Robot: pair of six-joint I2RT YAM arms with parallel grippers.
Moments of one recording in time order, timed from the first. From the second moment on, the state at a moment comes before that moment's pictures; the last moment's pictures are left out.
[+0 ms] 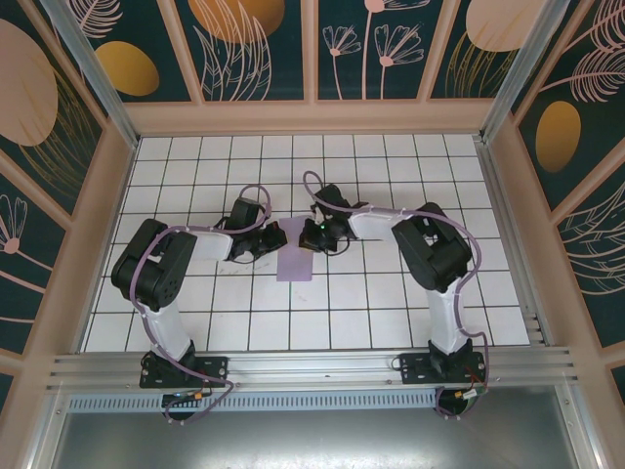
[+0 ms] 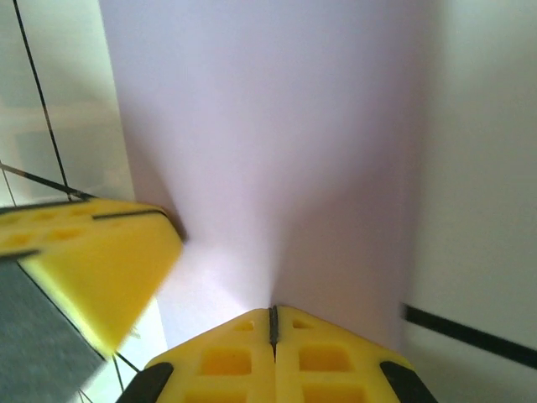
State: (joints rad) left arm -0.41 1.85 0.79 0.16 0.40 -0.76; right arm 0.66 2.03 1.23 -0.26 -0.44 0.78
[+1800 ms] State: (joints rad) left arm -0.42 1.84 0.76 0.22 0.39 -0.76; right arm 0.64 2.06 1.27 -0.12 -0.40 0.68
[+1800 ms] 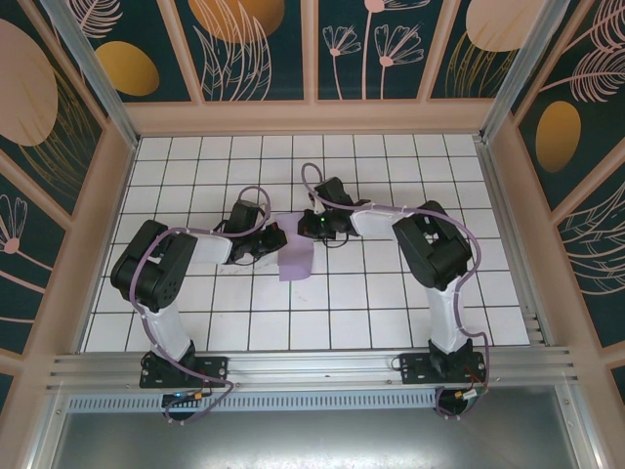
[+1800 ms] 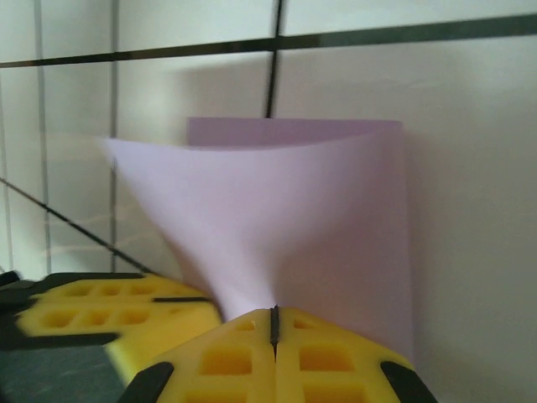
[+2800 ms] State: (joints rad) left arm -0.42 1.84 0.76 0.23 0.39 -0.76; right arm 0.62 2.13 1.33 -0.11 -0.42 0.69
